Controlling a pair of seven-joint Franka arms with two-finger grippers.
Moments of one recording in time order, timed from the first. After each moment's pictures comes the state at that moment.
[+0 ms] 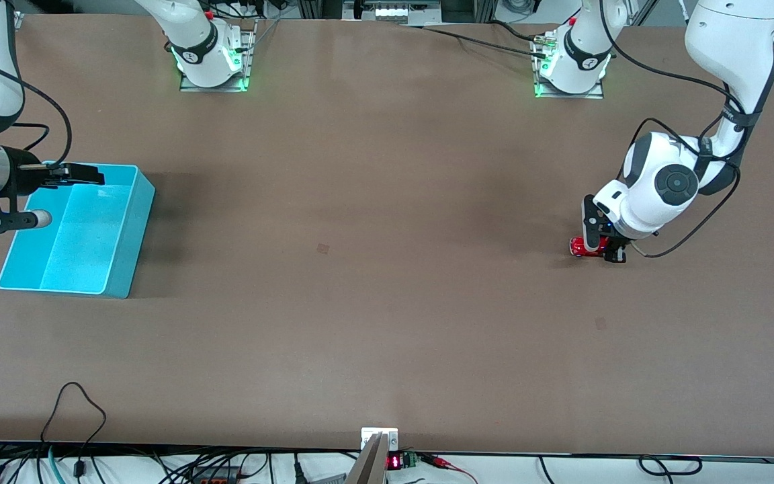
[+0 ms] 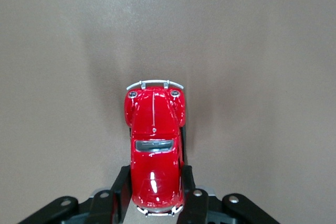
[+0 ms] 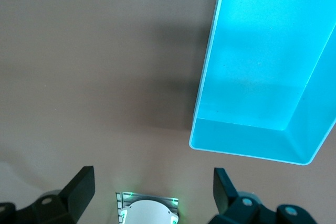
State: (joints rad) left arm 0.14 0.38 -0.13 -2.26 0.26 2.60 1.38; right arm -0.04 0.19 -0.06 -1.66 0.02 1.51 -0.18
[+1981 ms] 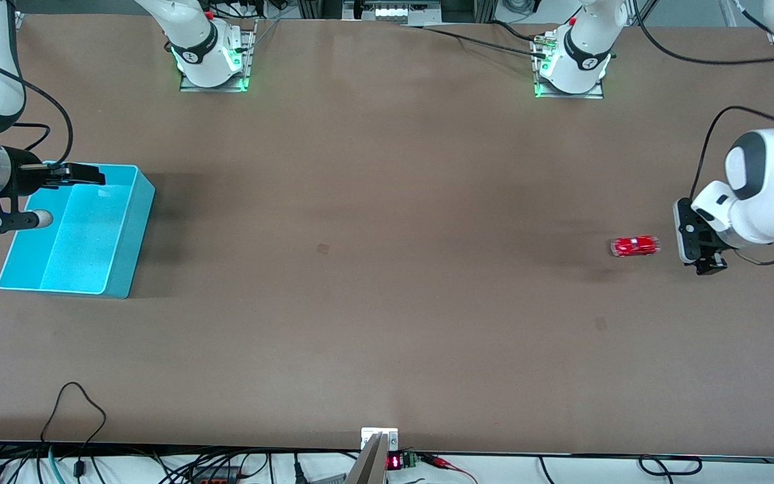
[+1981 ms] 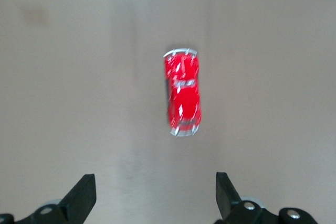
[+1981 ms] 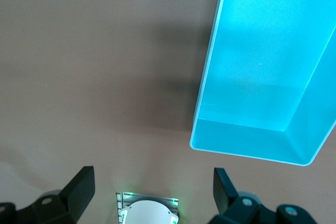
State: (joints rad) left arm 0.40 0.30 -0.25 -1.92 0.19 2.12 1.58; right arm -0.04 0.19 -0.06 -1.66 0.02 1.51 -0.18
